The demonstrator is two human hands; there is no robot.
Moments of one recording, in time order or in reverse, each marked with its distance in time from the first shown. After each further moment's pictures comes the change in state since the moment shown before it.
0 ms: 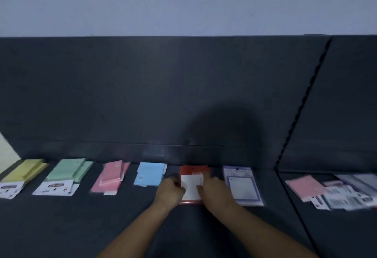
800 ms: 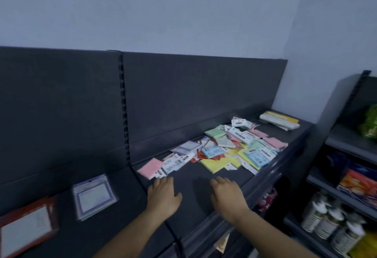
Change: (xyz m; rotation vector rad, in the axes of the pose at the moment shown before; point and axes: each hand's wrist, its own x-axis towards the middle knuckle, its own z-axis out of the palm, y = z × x) left_hand -0.139 0.176 0.194 0.482 -0.304 0.860; right_hand -0.261 0.237 -0.084 -0.364 0.405 0.482
